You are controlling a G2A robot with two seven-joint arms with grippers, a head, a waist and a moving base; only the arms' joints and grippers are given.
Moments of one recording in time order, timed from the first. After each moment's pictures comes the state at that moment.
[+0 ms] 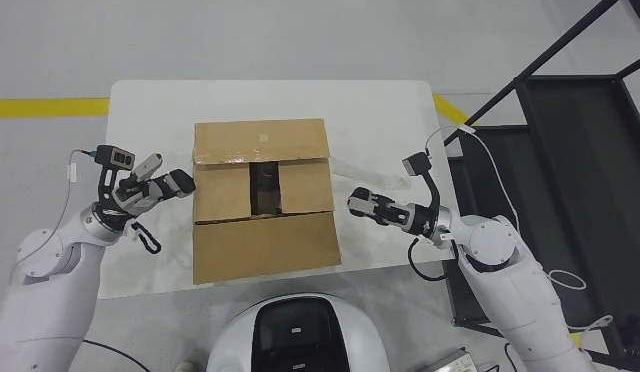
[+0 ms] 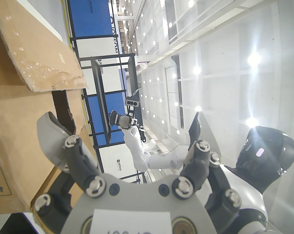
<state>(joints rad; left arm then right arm) 1.30 -1.03 -1.51 -1.41 -0.66 -0.30 -1.04 -1.53 -1.05 1.44 -1.79 0.20 -0.41 0.89</state>
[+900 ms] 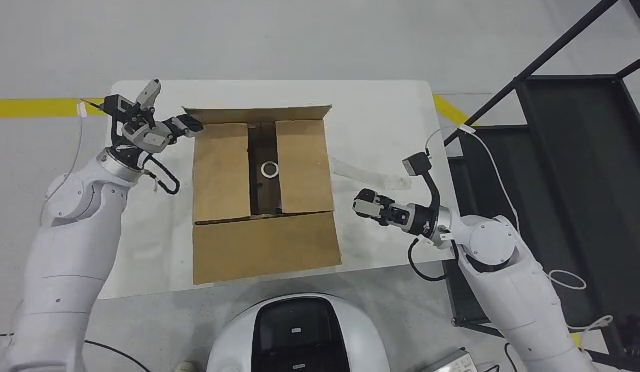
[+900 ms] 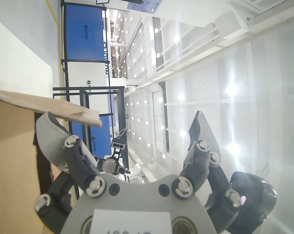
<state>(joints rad) 0.95 -1.10 -1.31 -1.17 -0.81 -0.24 -0.86 -1.53 -1.05 1.44 -1.79 0.20 -0.41 0.89</state>
